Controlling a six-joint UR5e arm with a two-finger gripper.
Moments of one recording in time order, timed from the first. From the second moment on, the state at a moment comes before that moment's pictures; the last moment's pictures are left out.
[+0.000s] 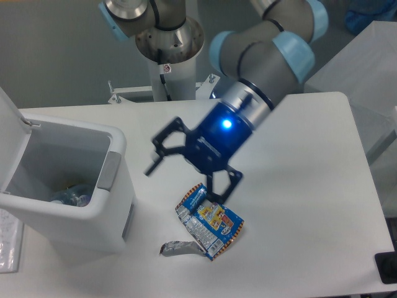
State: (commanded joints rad) arm 2.62 -1.97 -1.52 -0.78 0.57 0.72
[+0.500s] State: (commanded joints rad) arm 2.55 -2.06 -1.51 -0.83 0.99 0.57
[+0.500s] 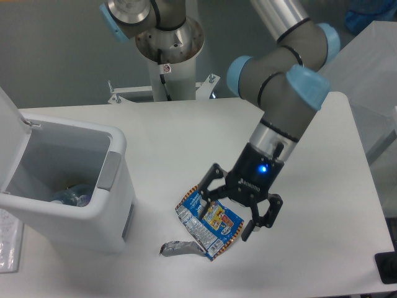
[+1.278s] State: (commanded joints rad) arm 2.43 -2.19 -1.52 -0.87 1.34 0.57
